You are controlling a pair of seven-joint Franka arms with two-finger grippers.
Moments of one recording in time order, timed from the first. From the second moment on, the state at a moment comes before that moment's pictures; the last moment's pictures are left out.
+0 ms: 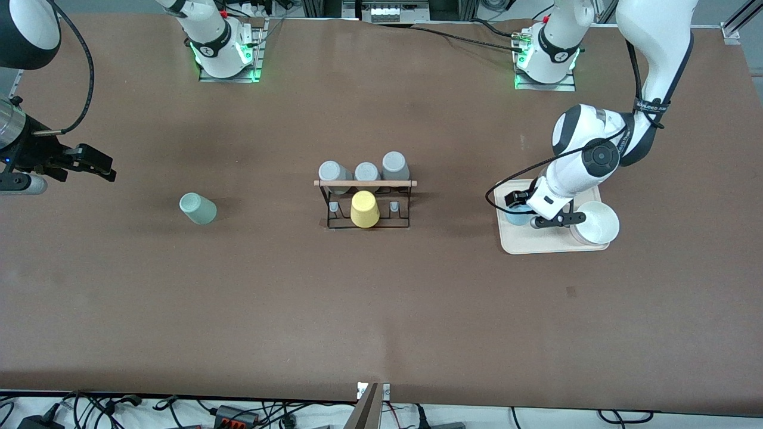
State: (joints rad) left arm 0.04 0.31 -0.27 -2.22 -0.01 2.43 -0.37; right arm 0.02 0.07 -0.05 -1.68 0.01 1.77 -0.04
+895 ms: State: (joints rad) left arm 0.05 0.24 -0.27 -2.04 -0.01 2.21 -0.38; right arm 0.02 0.07 -0.05 -1.68 0.01 1.78 -0.04
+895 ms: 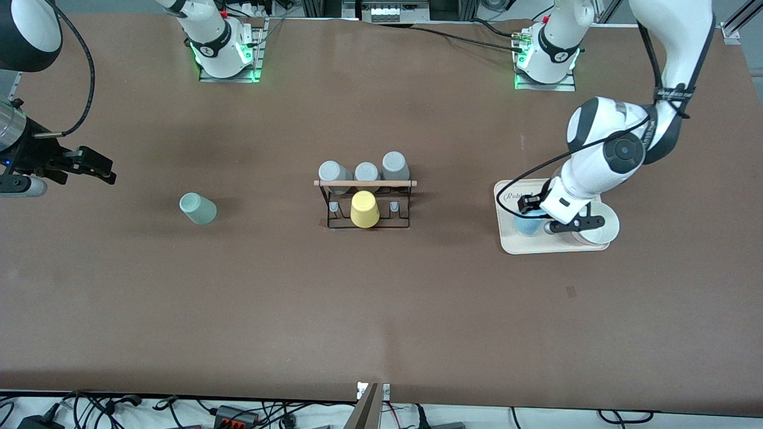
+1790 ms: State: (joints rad) left arm 0.03 0.23 -0.50 -1.71 -0.01 1.87 -0.81; right arm 0.02 0.07 -0.05 -1.68 0.01 1.79 -0.04
